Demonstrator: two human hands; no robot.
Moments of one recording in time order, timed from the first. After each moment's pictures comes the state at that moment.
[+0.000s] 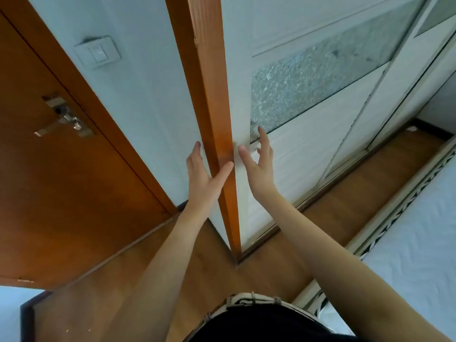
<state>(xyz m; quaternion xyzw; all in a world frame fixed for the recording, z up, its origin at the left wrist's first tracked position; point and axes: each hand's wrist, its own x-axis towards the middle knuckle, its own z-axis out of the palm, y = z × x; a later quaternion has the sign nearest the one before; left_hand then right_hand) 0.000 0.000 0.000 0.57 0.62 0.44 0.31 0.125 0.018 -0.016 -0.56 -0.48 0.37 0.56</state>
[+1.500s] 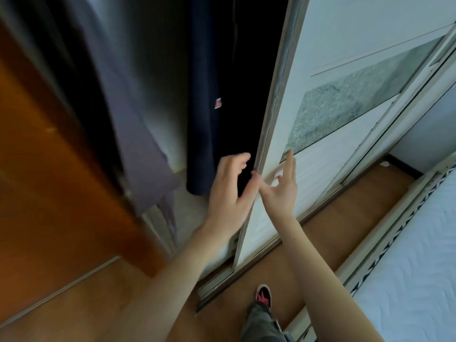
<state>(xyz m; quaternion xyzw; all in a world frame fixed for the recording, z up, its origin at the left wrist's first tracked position) 0.182 0.128 0.022 0.71 0.44 0.49 0.24 0.321 0.172 -0.057 -0.65 -0.51 0.19 0.53</state>
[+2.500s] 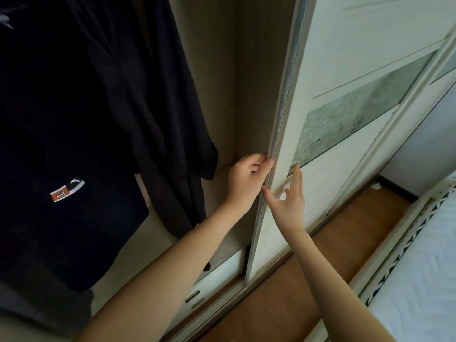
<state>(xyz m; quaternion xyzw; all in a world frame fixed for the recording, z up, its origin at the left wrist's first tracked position) 0.493 0.354 0.037 0.60 0.46 0.51 0.41 0.608 0.337 -0.057 -0.67 -0.51 0.16 0.52</state>
